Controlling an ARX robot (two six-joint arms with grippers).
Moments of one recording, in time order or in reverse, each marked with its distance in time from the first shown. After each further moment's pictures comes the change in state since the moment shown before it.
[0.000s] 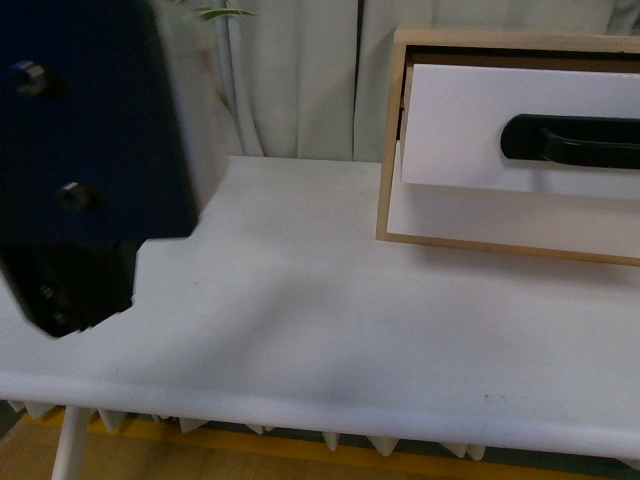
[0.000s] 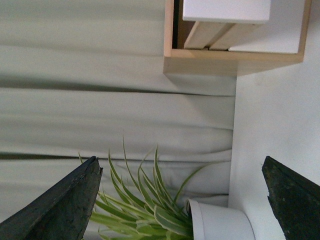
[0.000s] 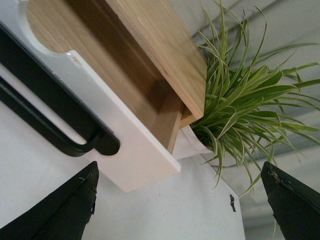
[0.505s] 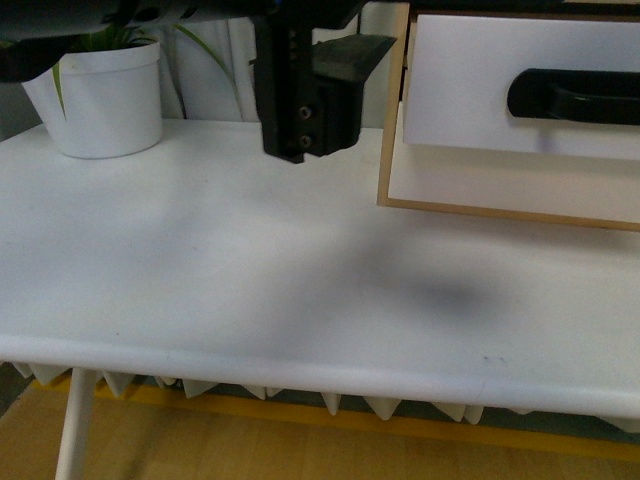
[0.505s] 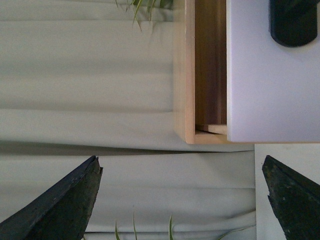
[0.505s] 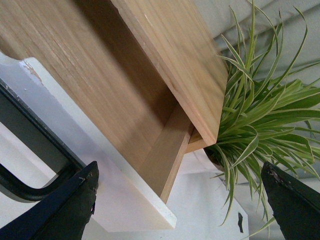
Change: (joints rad) left arm -0.172 0.282 0.410 -0.135 -0.064 0.033; right arm -0.012 0.259 0.189 -0.029 -0.067 -0.056
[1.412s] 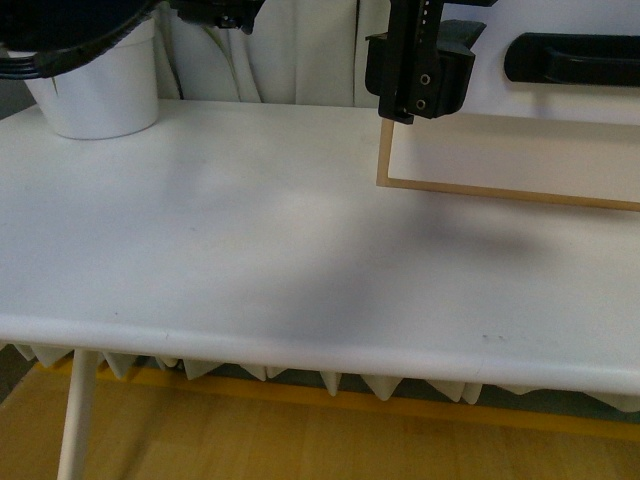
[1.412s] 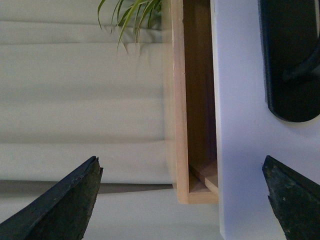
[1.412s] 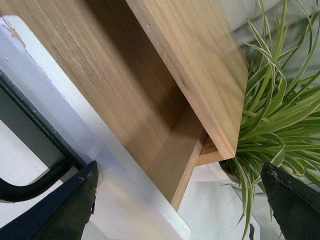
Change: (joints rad) left arm -0.045 0.233 0.270 -0.075 0.003 0.011; right arm -0.042 0.187 0.103 0.022 -0.052 -0.033
